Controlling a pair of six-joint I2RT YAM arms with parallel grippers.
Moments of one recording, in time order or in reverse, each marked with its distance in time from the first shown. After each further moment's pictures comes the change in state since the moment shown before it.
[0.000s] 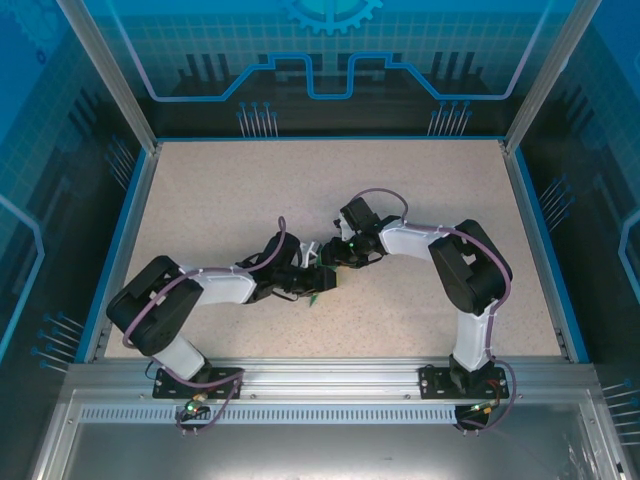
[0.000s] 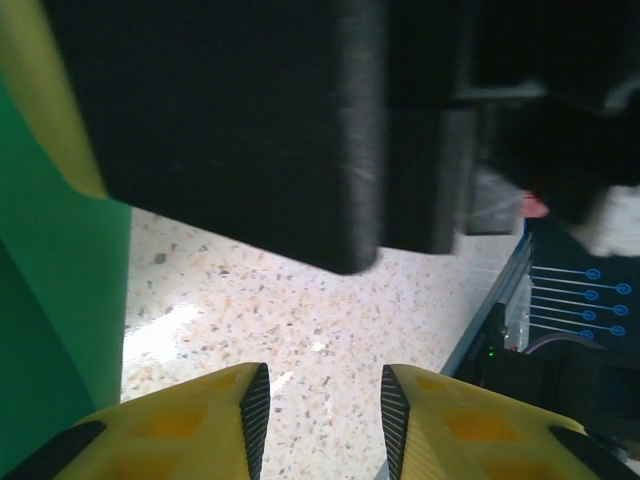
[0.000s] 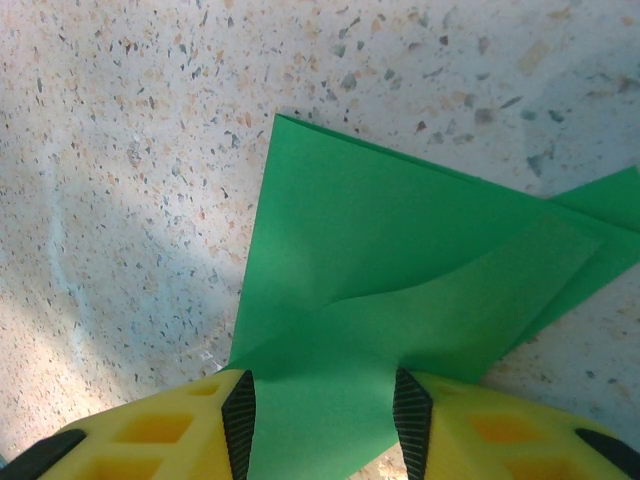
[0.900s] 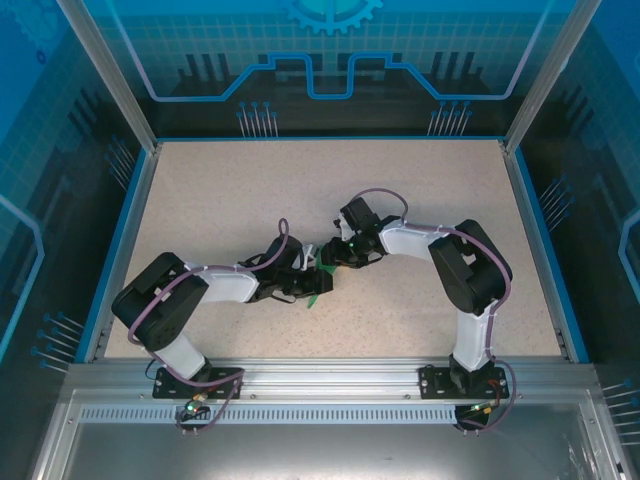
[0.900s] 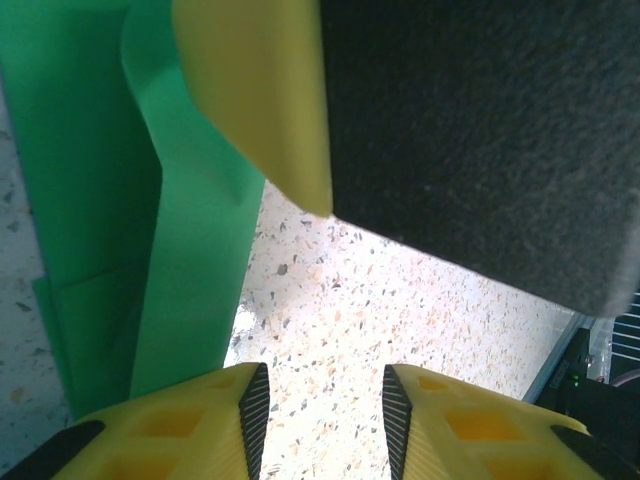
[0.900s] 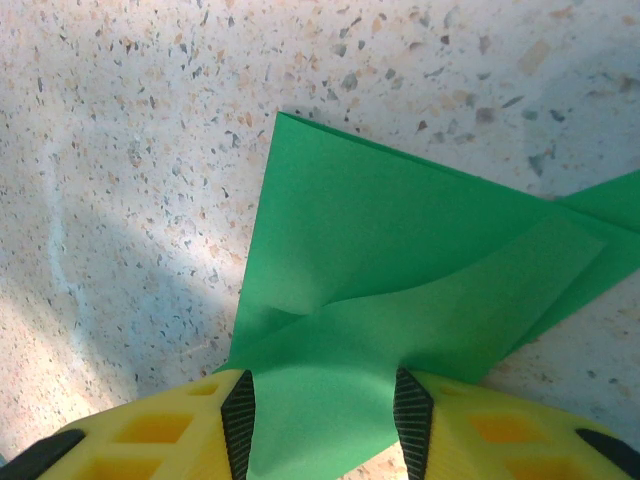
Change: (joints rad) left arm 0.000 0.031 0.008 -0.071 -0.097 0.063; right arm 0.000 0.000 0.000 0.000 0.000 -0.001
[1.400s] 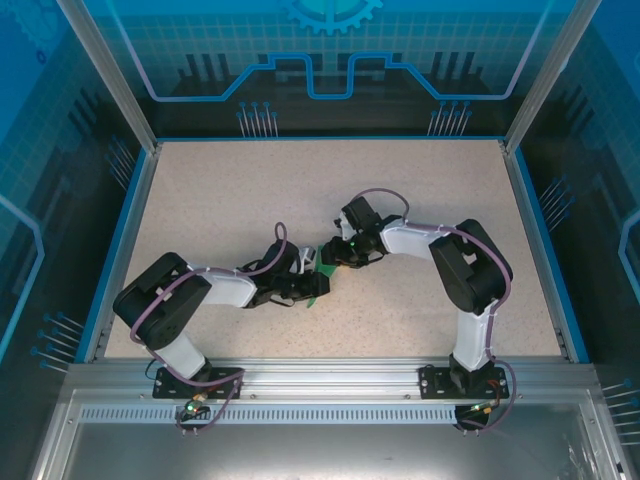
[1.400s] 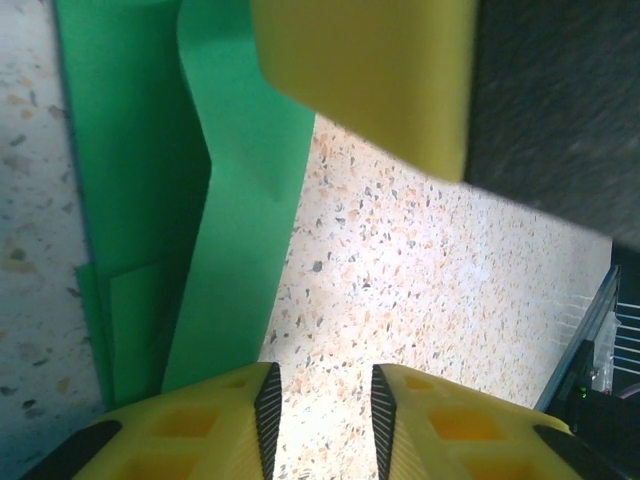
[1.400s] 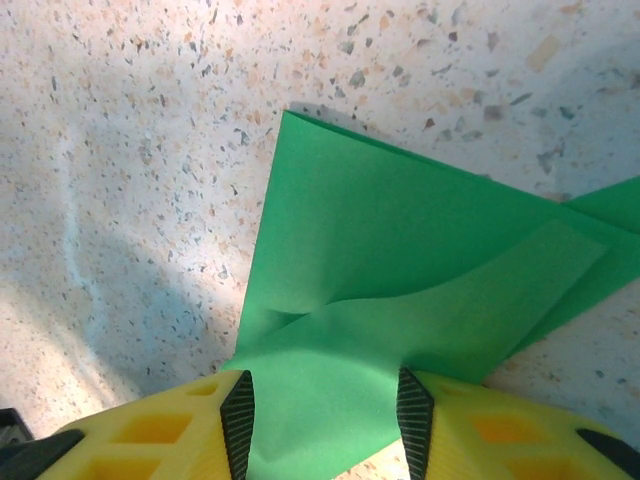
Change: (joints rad) left arm 0.000 0.011 -0.072 0.119 -0.022 -0.032; right arm -0.017 -0.002 -0.001 0.006 -0.044 0.005
